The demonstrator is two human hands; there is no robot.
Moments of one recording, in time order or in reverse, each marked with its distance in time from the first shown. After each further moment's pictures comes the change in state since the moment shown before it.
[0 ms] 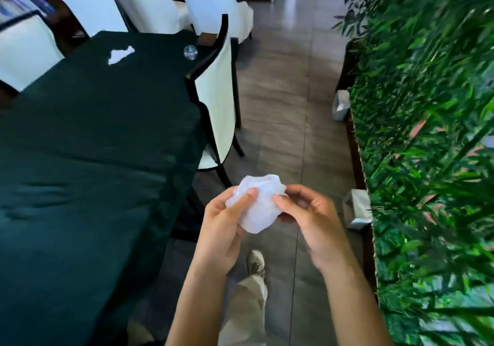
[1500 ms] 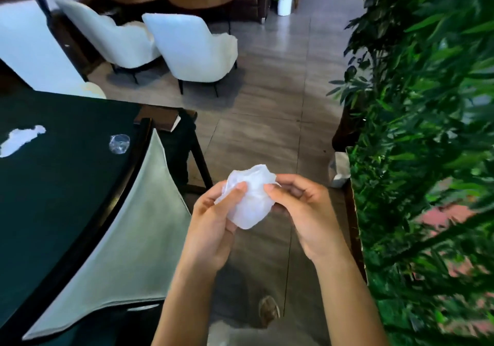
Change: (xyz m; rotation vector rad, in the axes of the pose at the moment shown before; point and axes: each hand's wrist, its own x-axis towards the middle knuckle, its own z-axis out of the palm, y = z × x) left_hand 0.638 0.123 0.231 -0.043 0.040 0.009; right_hand 0.657 -0.207 -0.105 -0.041 -0.037 -0.081
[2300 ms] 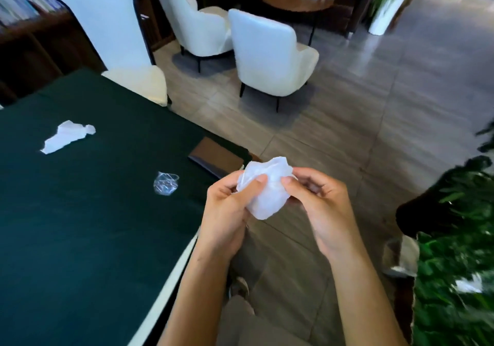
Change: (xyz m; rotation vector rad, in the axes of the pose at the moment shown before) left_hand 0.300 0.148 -0.114 -0.050 0.224 0.238; right_hand 0.343 -0.006 0.195 -0.171 -0.251 -0.023
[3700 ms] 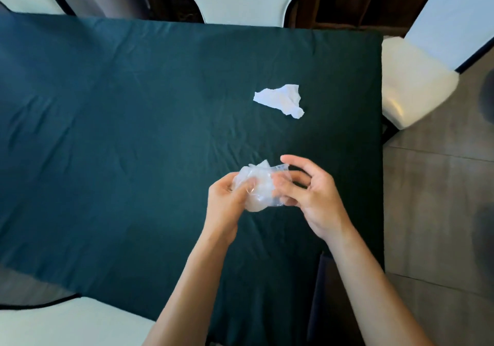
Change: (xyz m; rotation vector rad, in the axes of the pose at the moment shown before) left_hand 0.188 0.050 -0.253 -0.086 1.341 0.046; right_hand 0.325 0.134 0.384 -0.098 -1.356 0.509
